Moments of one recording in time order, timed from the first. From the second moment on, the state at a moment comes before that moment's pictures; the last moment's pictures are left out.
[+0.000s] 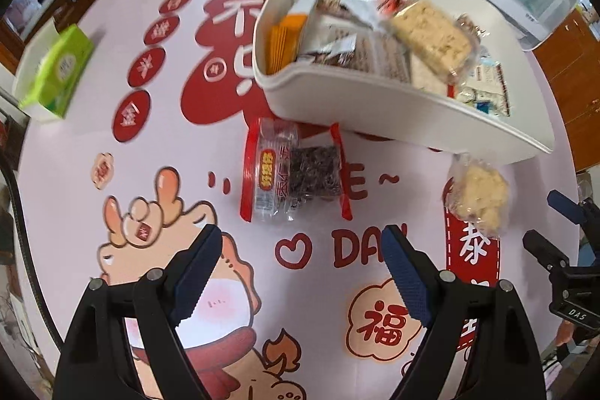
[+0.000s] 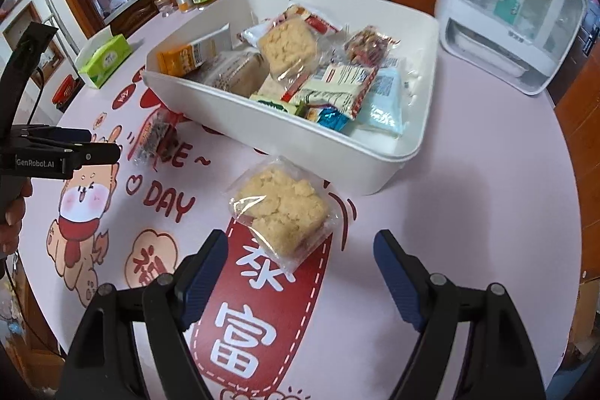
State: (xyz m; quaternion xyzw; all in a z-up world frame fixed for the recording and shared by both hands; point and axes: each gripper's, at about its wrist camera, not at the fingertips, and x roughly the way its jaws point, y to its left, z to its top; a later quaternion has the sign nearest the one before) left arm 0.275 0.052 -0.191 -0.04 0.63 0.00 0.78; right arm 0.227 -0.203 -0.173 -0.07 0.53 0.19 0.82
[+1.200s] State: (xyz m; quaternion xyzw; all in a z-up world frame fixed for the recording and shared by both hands) left arm 0.325 0.028 -0.246 -0.07 0.63 0.00 0.78; right arm 0.245 -0.138 -0.236 -0.16 0.53 0.26 0.79
